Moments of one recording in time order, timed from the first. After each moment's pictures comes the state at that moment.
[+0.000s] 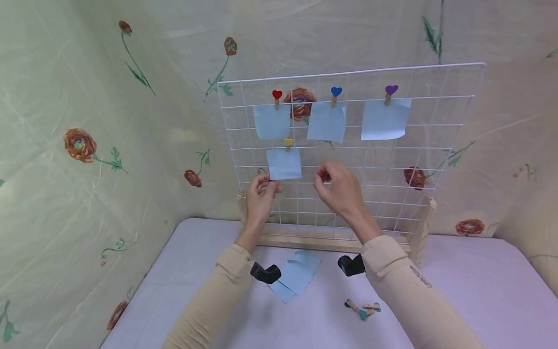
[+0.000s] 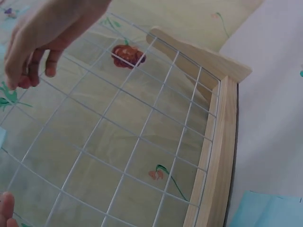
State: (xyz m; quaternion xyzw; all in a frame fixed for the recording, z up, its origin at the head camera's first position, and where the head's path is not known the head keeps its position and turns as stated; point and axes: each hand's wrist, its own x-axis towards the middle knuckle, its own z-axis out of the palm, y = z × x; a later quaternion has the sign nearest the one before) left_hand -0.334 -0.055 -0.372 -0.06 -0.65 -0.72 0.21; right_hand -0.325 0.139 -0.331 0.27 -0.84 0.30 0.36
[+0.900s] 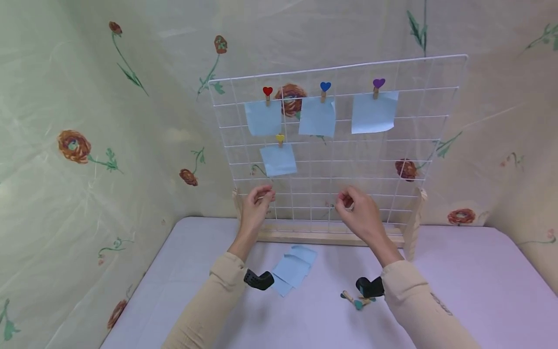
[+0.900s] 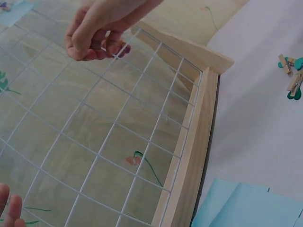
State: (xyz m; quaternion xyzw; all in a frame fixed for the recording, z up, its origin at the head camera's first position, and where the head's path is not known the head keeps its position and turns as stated) left_hand -0.318 -0.061 -0.399 -0.06 -0.71 -0.68 0.16; right_hand -0.295 0.195 -0.393 0.20 -0.87 0.33 0.30
